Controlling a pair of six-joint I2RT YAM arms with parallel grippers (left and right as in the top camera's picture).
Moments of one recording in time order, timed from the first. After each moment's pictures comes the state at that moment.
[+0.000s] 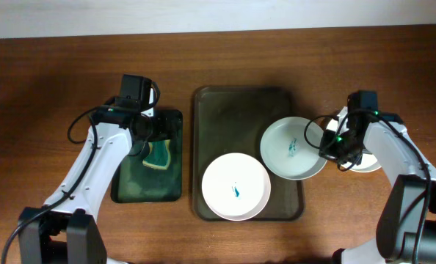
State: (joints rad) left arm -0.17 1.64 1.22 -0.78 0.01 -0.27; right arm -0.16 1.70 1.06 -0.82 -0.14 0.18
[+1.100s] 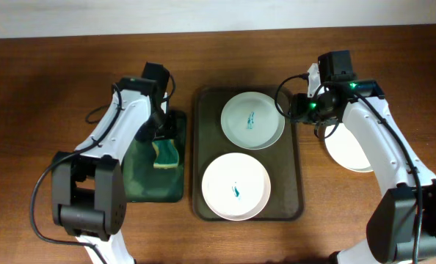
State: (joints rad) left arm -0.21 1.96 1.49 -1.06 0.02 -0.30; right arm 0.08 1.71 1.38 -0.88 -0.19 0.17
